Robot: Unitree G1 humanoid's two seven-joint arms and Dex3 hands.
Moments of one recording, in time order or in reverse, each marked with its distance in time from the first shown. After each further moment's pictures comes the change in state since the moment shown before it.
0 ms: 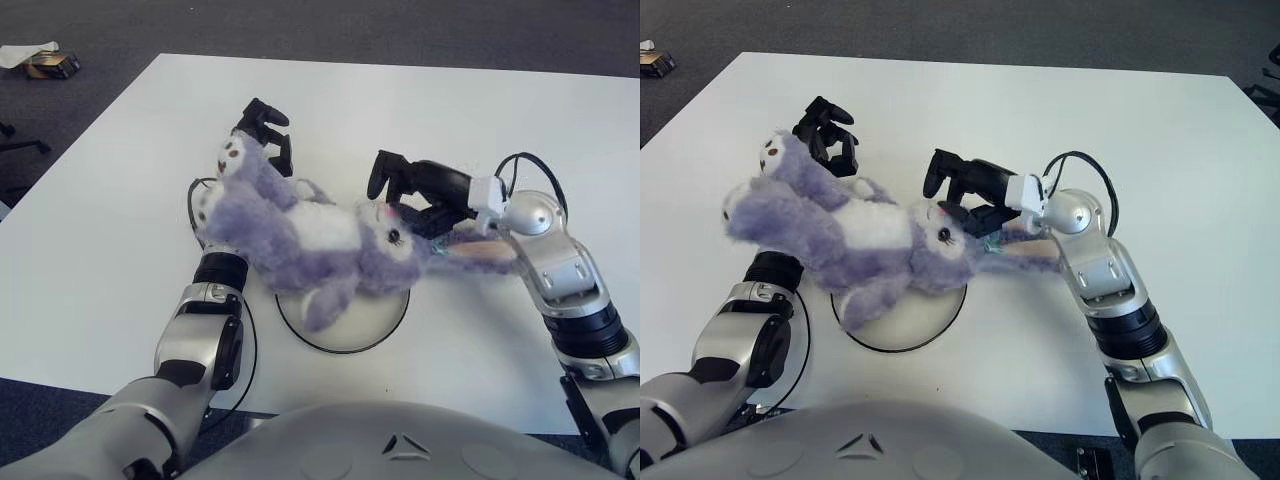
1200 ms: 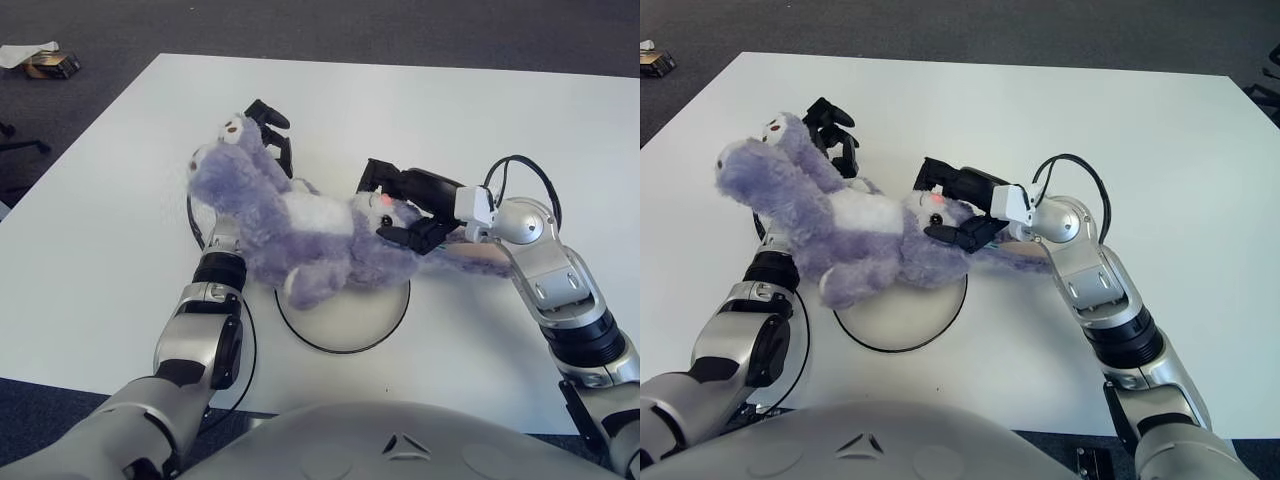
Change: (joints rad) left arm -0.002 0.003 0.000 0.003 -0.004 0.000 -0.011; right arm 0.062 0.015 0.117 -0.073 -0.132 -0.110 -0.036
